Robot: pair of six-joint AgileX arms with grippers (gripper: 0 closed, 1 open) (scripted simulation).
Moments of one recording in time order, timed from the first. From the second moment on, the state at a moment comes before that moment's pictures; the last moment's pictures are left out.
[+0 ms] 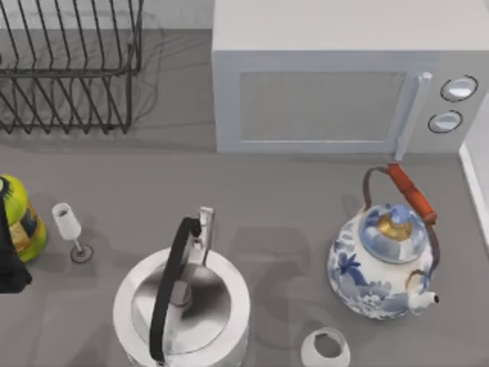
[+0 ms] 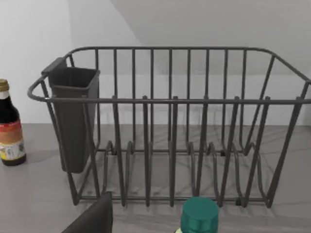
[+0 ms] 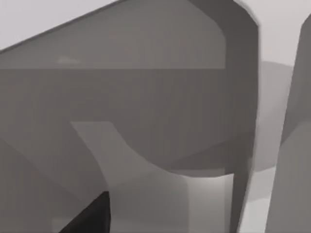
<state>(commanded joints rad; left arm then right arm) 0.00 0.00 0.00 0.00 0.00 0.00 -0.54 1.65 0.68 -0.56 -0.03 -0.16</state>
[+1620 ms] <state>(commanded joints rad) 0.00 0.00 0.00 0.00 0.00 0.00 -0.55 1.55 0.78 -0.74 -0.01 -0.16</state>
